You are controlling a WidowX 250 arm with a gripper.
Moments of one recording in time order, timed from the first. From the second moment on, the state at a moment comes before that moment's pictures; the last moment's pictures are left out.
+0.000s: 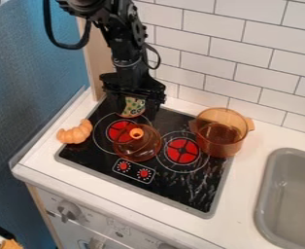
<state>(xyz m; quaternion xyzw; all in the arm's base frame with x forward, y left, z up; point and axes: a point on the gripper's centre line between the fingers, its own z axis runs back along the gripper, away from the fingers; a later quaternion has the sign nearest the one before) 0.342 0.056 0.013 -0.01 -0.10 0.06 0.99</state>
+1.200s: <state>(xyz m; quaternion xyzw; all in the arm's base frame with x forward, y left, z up) 0.271 0.162 -0.029 0.06 -0.01 -0.09 0.99</state>
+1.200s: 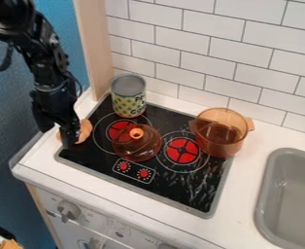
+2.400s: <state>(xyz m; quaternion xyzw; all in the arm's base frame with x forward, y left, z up) 0.309 0.168 -0.066 0.03 -0.01 -0.11 0.99</state>
